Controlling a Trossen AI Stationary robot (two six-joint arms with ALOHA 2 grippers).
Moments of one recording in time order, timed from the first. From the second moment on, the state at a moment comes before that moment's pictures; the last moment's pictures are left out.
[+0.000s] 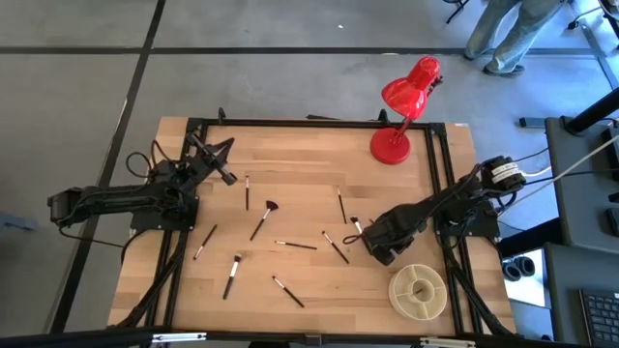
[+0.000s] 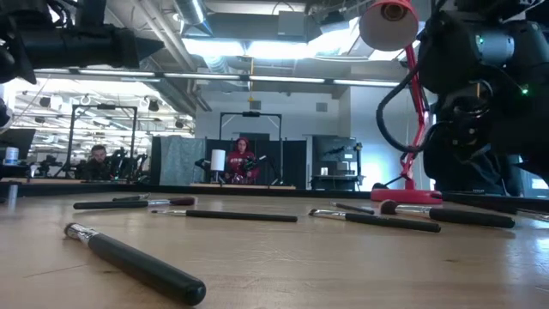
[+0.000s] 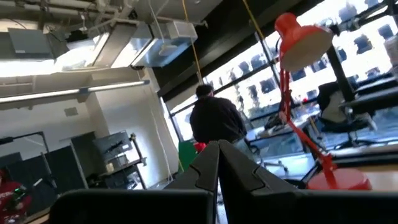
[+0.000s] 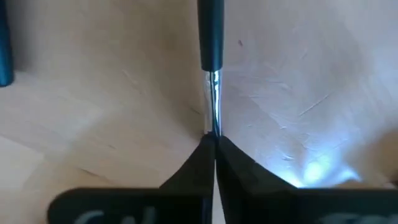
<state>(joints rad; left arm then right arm) 0.33 0.48 0.03 0.88 -0.34 0.51 0.32 1.56 0.77 -0.88 -0.16 1.11</state>
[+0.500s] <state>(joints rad) 0.33 0.48 0.03 0.92 -0.29 0.42 0.41 1.51 1.28 -1.57 -0.11 0.80</state>
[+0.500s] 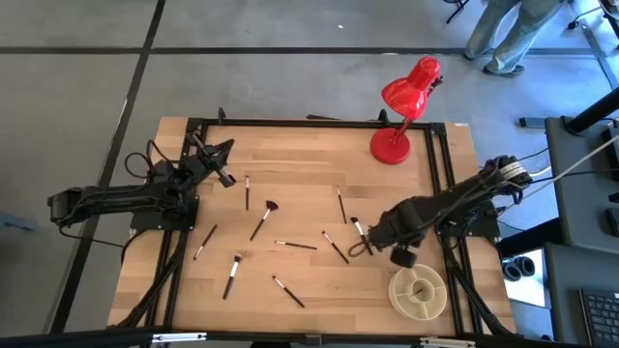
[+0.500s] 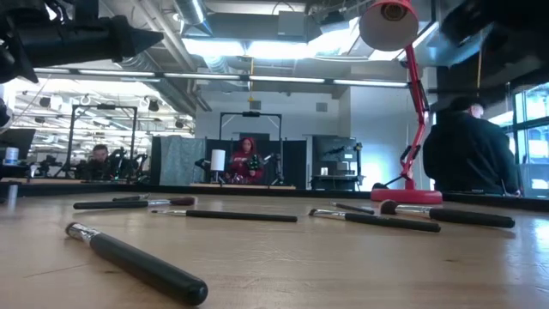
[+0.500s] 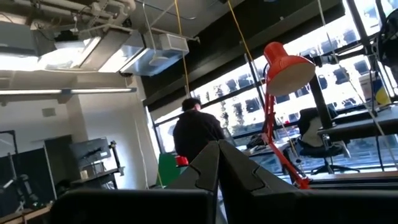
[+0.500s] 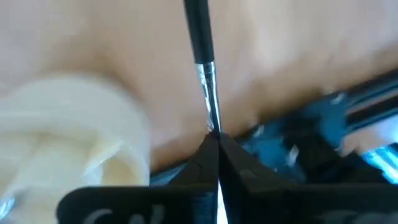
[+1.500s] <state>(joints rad) 0.33 0.48 0.03 0.94 -0.18 0.23 0.69 1.46 1.26 -1.56 -1.00 1.28</state>
